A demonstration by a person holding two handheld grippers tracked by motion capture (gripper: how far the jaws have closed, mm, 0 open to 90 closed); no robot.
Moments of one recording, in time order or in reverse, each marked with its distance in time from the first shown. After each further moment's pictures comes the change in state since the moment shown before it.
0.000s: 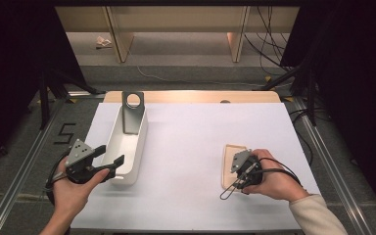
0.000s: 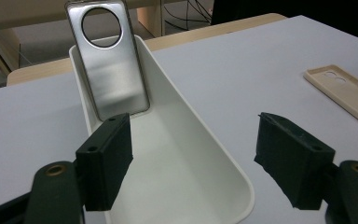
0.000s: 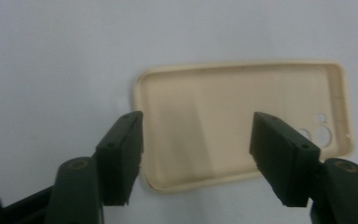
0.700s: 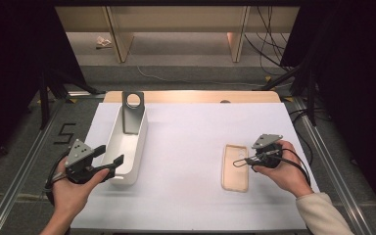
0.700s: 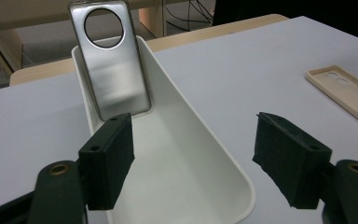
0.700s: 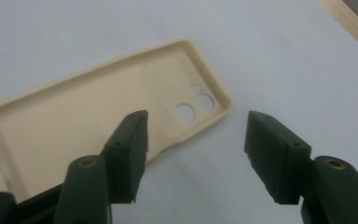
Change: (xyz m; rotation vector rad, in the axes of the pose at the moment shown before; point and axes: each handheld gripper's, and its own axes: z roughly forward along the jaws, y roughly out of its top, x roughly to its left) left arm 0.000 0.000 -0.001 0.001 0.006 -0.001; right arm -0.043 -0.047 -0.006 -0.190 -0.232 0.373
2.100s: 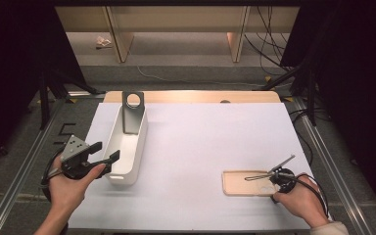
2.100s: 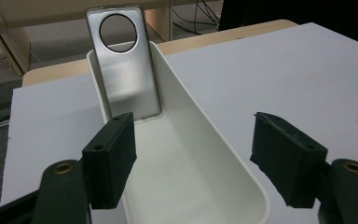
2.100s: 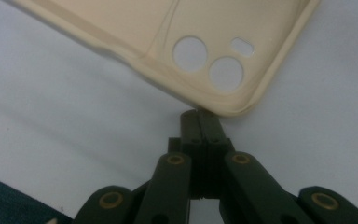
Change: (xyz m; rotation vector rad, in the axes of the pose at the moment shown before) left arm 0.009 0.008 -0.002 -0.008 0.023 -0.023; right arm 0.033 -0.059 -0.027 0.534 0.128 0.460
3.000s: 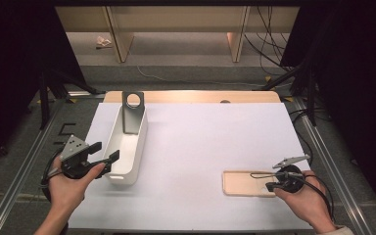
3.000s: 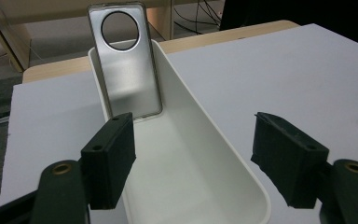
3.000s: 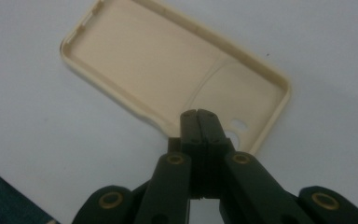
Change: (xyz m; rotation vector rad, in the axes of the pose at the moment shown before) left arm 0.001 0.000 0.001 0.004 0.003 -0.012; right arm 0.006 -0.010 -0.027 -0.322 0.049 -0.060
